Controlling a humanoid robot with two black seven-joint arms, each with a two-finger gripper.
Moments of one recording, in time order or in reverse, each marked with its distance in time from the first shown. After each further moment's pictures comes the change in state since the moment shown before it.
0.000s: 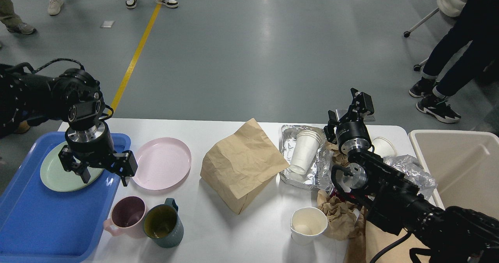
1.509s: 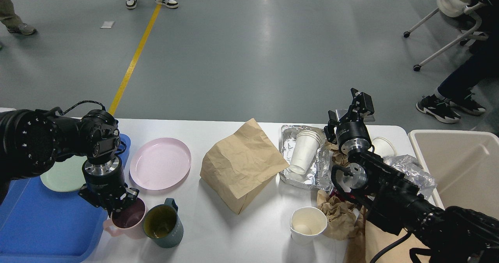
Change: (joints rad) left arm 0.199 -0.067 -0.062 0.133 -0.012 0.000 0.078; right arm 0.000 0.000 0.000 0.000 0.000 0.000 0.000
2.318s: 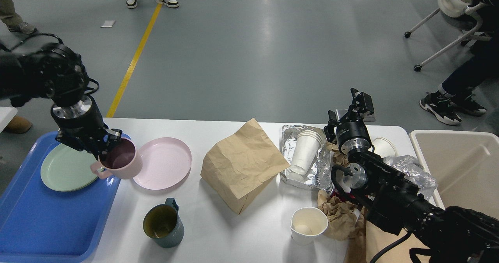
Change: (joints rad) left arm -0.391 0.232 -0.013 -0.137 0.002 0.000 0.002; right arm 0.000 0.000 0.000 0.000 0.000 0.000 0.000
